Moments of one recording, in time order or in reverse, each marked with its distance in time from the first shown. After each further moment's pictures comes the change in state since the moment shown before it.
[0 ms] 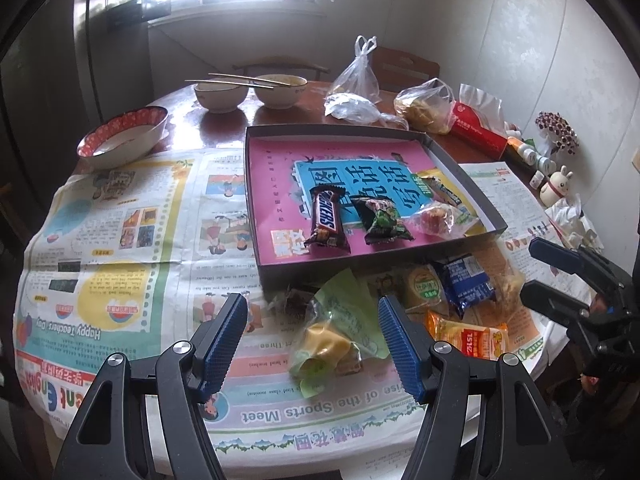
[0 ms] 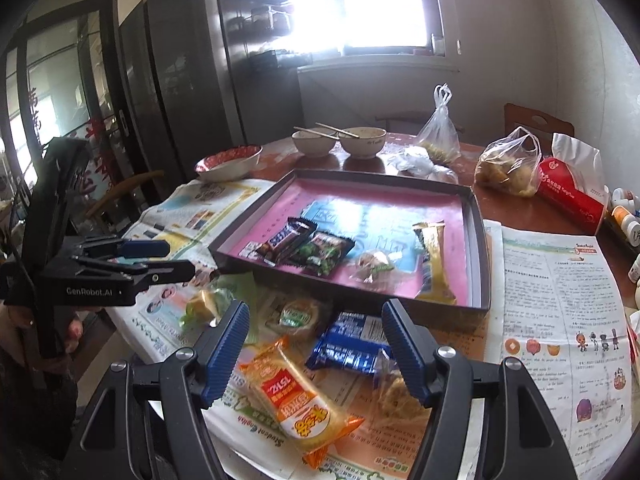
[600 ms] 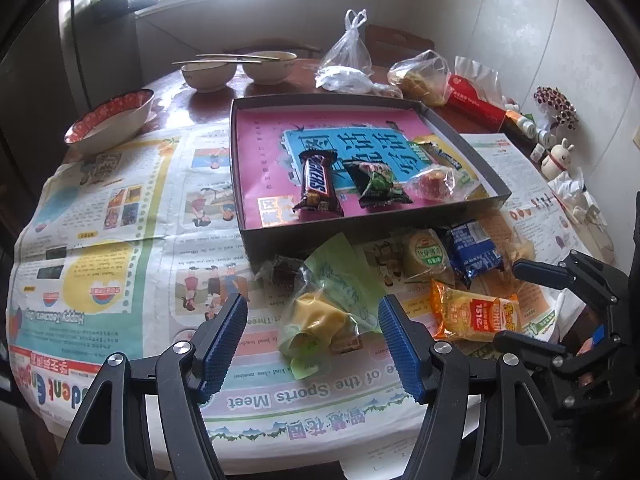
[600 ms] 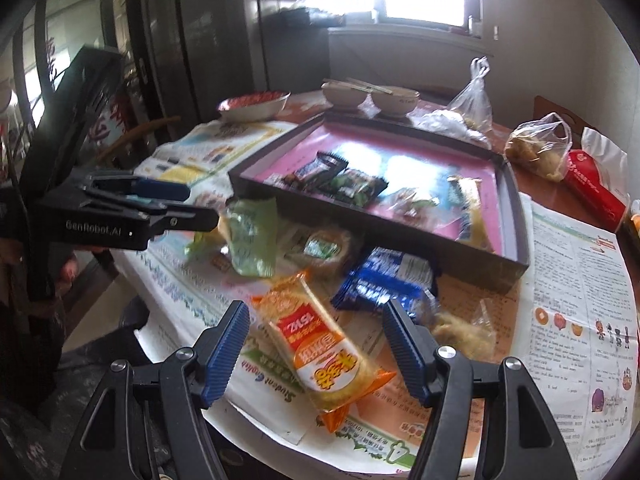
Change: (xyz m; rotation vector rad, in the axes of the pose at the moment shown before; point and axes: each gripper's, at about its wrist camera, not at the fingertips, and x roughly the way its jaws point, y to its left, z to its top) left arm 0.018 -0.008 -0.016 0.038 0.068 0.002; right arm 0.024 0.023 -0.034 -0.122 0.141 0.028
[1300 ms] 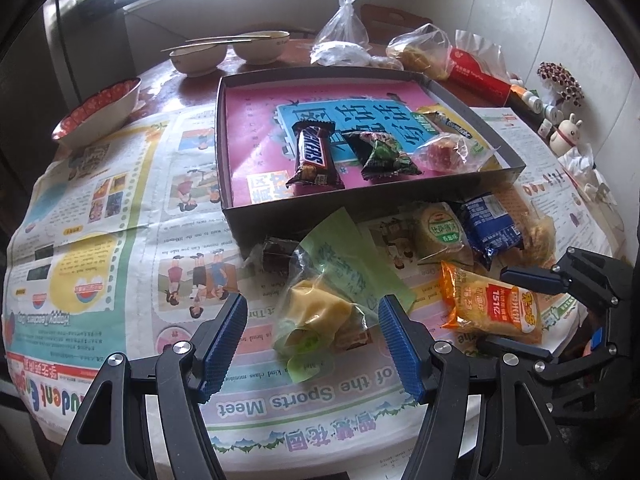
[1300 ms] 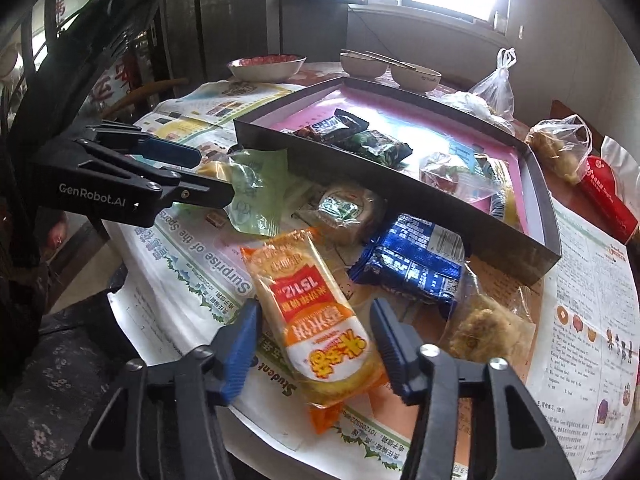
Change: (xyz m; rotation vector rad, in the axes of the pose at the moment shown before) left arm 0.025 -0.006 -0.004 0.040 0.058 0.022; right arm 0.031 0.013 -0.012 -0.088 0.079 -0.020
